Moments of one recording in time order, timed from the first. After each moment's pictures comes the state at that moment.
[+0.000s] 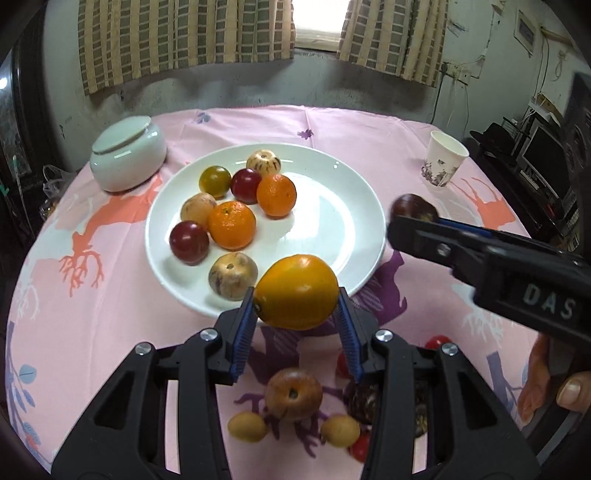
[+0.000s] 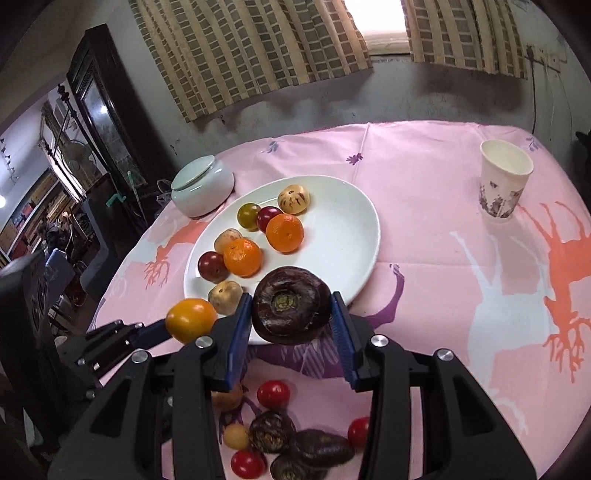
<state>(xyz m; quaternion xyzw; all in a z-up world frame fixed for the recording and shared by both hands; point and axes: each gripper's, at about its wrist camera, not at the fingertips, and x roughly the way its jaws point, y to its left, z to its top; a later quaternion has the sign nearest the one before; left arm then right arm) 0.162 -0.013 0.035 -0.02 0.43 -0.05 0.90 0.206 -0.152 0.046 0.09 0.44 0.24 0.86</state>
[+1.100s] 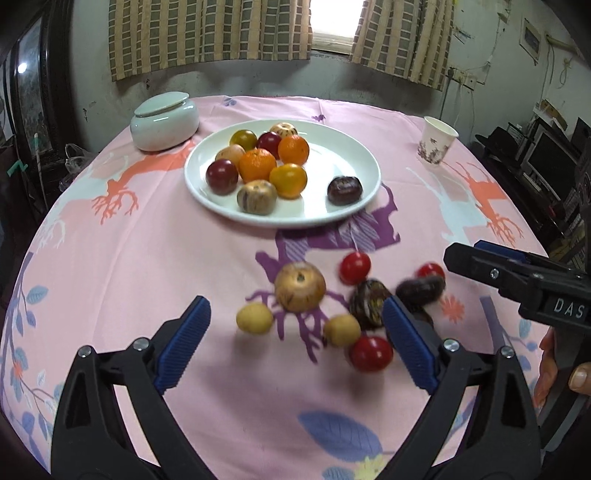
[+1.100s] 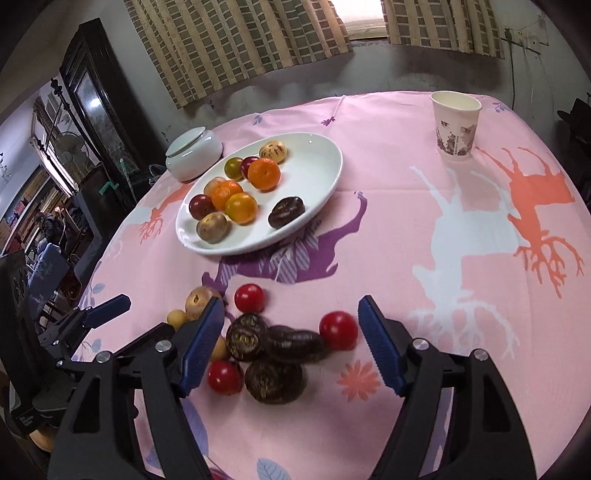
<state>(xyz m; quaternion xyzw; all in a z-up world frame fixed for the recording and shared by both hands) 0.060 -0.006 0.026 -0.03 0.42 -0.02 0.91 0.106 -0.199 0.030 0.08 0.45 0.22 0.86</state>
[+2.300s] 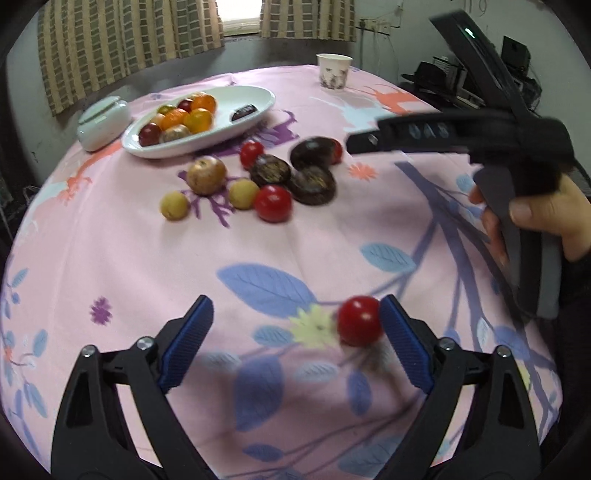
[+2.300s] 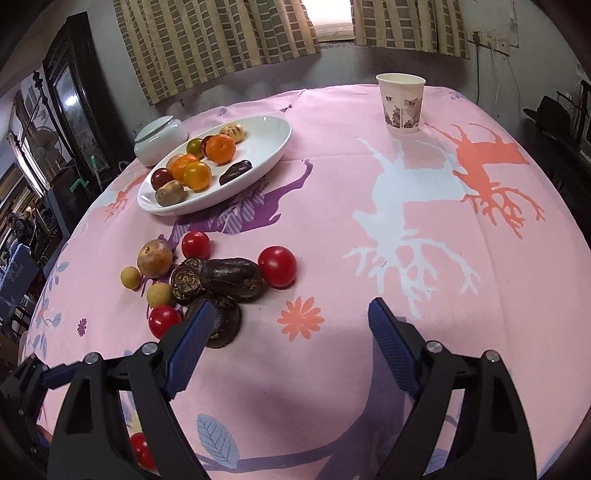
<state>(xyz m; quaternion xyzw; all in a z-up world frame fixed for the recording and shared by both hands) -0.045 -0.052 -0.012 0.06 0.43 -0.15 0.89 0.073 -0.224 0.002 0.05 0.43 0.16 0.89</state>
